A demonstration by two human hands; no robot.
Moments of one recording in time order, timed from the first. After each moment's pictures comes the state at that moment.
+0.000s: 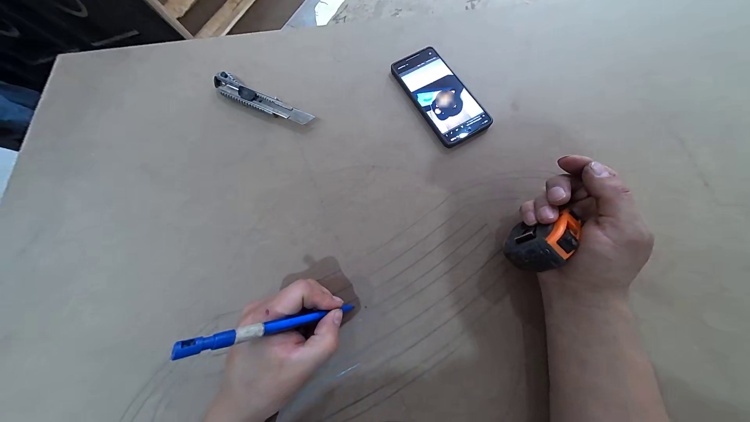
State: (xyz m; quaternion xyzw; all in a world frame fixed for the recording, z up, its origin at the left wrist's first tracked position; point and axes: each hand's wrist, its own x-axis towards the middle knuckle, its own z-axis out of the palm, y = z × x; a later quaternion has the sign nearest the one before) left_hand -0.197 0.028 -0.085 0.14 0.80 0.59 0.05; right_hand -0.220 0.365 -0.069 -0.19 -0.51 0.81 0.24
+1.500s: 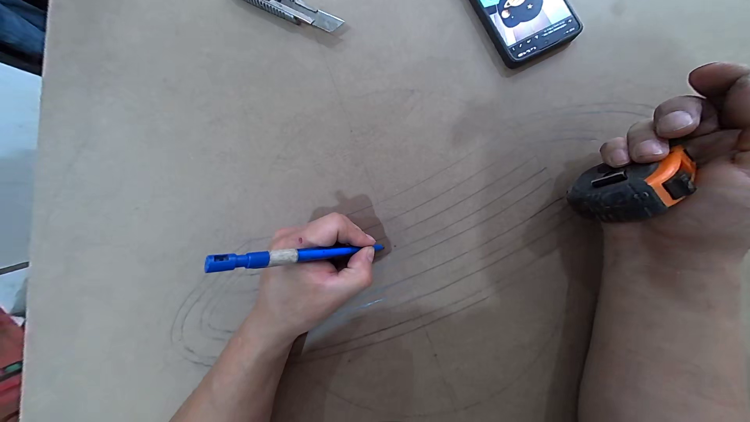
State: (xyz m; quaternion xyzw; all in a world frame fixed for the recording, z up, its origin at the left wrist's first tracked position) left_hand -0.197 0.029 -0.072 0.16 0.82 0.54 0.07; right_hand -0.222 0.374 -0.077 -0.13 -0.53 0.81 0.22
